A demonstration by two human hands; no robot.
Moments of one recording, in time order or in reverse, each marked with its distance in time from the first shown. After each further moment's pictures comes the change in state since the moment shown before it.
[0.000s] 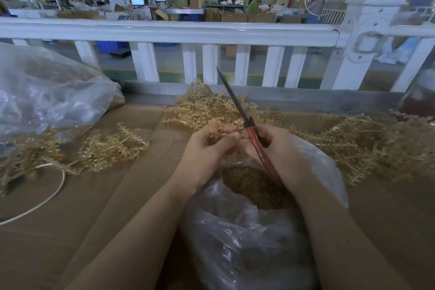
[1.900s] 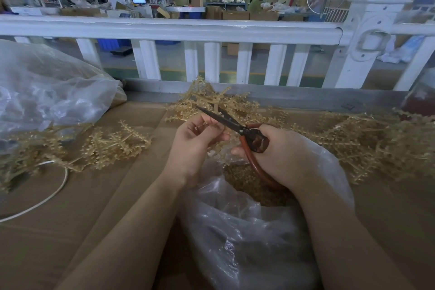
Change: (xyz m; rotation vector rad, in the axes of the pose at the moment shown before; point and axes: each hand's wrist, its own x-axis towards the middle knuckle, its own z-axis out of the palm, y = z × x) left_hand 0.005 0.001 -0.015 -0.119 0.115 0.093; right_hand -0.014 -0.025 -0.012 -0.663 -0.015 -0.033
